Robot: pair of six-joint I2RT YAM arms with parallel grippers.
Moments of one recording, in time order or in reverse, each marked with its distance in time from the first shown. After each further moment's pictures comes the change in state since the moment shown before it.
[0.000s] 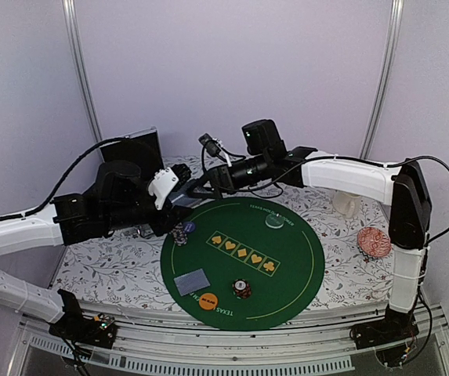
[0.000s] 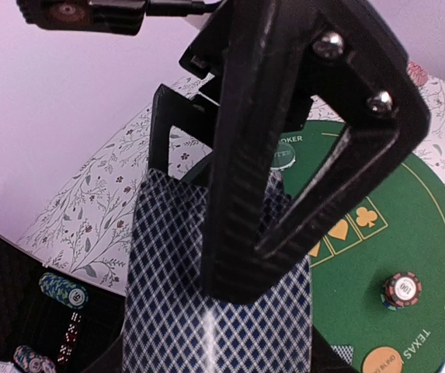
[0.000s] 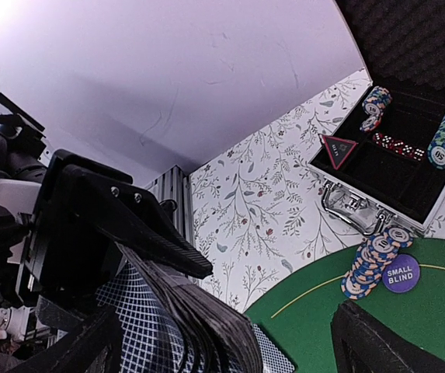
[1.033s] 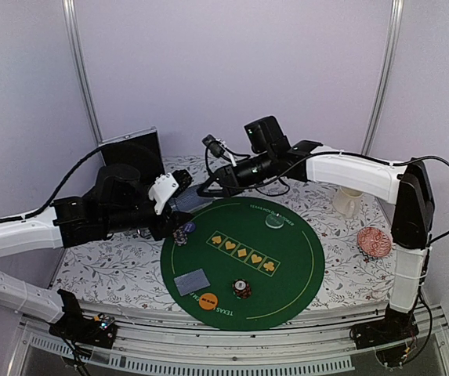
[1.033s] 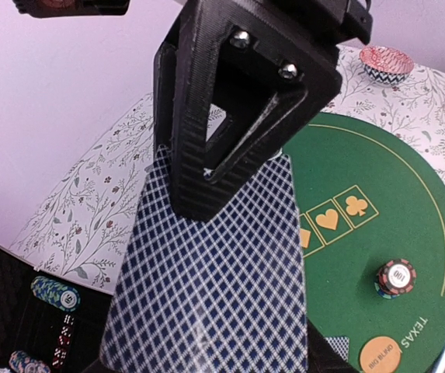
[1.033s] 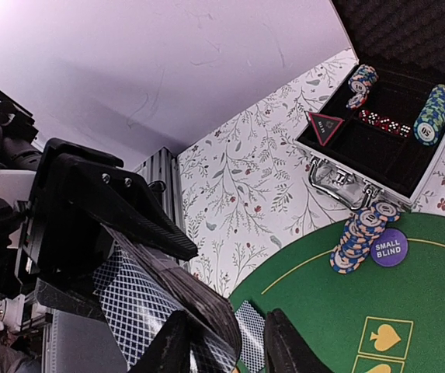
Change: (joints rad) left arm 0.000 -0.013 -0.029 0.008 0.062 0.038; right arm -0.014 -0.011 0.030 -0.157 0.023 -0.081
